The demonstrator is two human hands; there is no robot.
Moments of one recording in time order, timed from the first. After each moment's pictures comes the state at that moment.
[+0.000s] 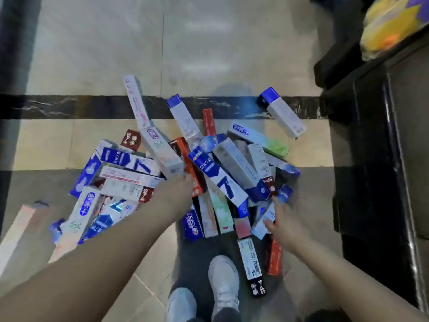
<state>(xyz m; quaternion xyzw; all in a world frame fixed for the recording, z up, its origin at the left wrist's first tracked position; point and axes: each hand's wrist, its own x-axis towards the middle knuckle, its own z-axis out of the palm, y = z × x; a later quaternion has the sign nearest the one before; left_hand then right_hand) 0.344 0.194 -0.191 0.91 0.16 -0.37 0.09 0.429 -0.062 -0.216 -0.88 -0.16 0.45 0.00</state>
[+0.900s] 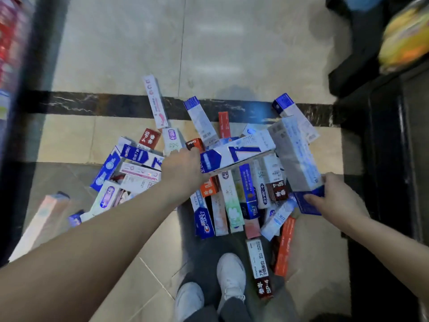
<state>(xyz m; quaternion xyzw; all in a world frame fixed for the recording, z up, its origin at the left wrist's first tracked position) 0.363 0.228 -0.134 0.92 0.28 -0.25 0.11 0.491 -0.044 -0.130 -0.94 -0.07 0.33 0.08</state>
